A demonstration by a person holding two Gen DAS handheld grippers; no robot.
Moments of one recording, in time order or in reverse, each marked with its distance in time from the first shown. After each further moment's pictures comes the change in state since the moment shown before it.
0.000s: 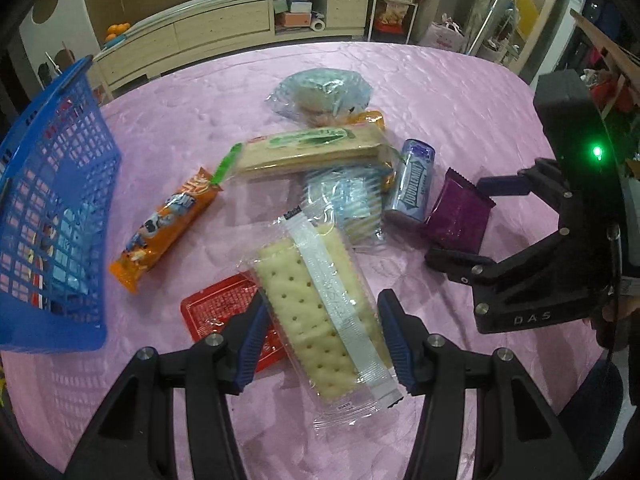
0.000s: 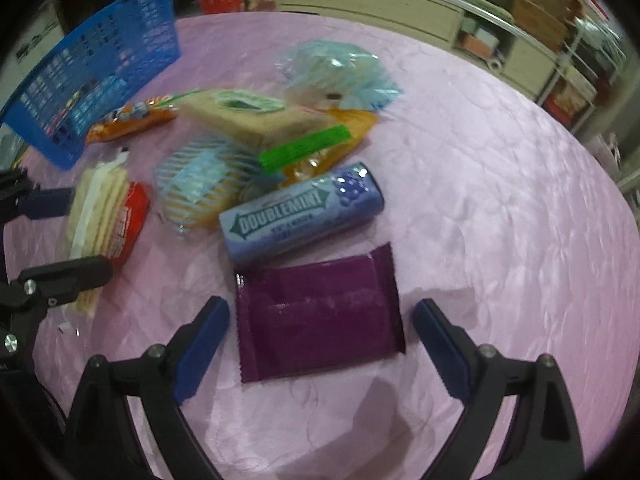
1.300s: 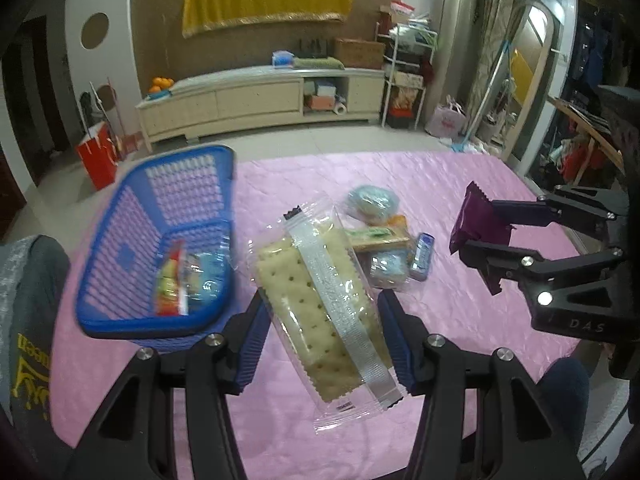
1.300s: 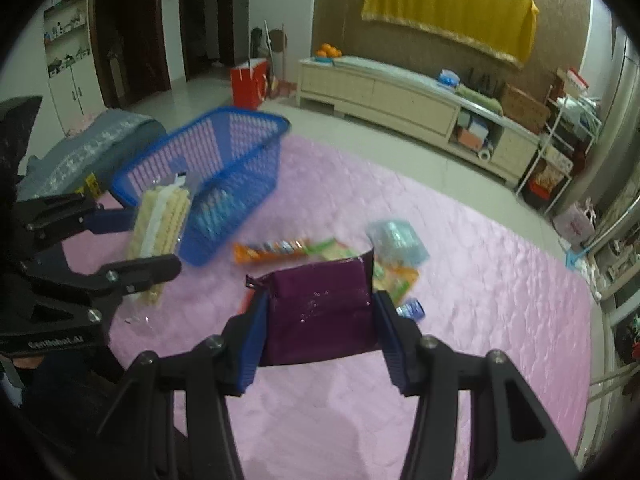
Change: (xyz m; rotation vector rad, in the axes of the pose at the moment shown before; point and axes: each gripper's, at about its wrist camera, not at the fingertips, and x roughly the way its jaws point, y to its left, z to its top) left arm -0.175 0.080 -0.035 -0.049 -0.302 0.029; right arm -0.188 0.129 0.039 -0.031 -0.316 -0.059
